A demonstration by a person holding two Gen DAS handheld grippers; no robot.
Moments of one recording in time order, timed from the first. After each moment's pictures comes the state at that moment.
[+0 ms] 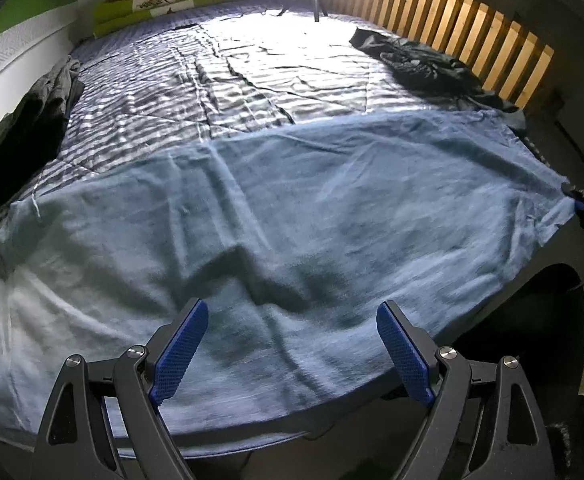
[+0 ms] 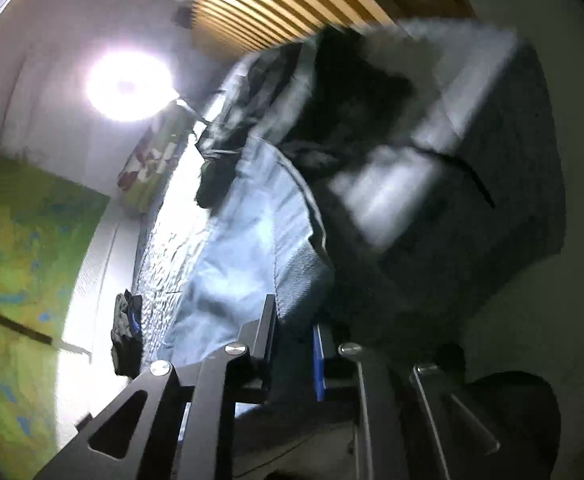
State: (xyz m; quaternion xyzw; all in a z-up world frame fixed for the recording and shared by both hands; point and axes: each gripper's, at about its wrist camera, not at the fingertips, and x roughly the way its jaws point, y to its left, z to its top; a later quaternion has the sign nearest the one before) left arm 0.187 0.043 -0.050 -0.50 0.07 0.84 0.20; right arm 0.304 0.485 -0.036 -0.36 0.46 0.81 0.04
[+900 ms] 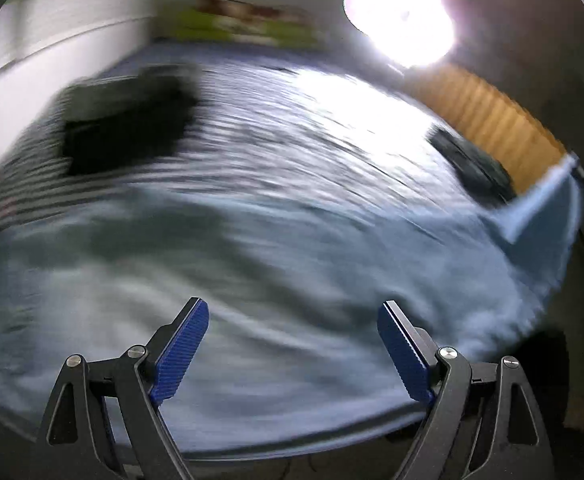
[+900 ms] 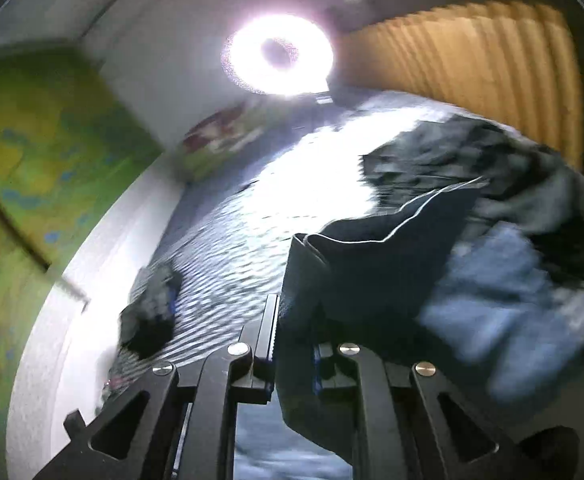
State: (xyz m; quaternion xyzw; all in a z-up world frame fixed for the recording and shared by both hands) left arm 0.168 -0.152 -0.005 -0.43 -0.06 0.89 0.13; right arm 0.191 0.288 0.118 -0.32 0.29 0.90 -0.04
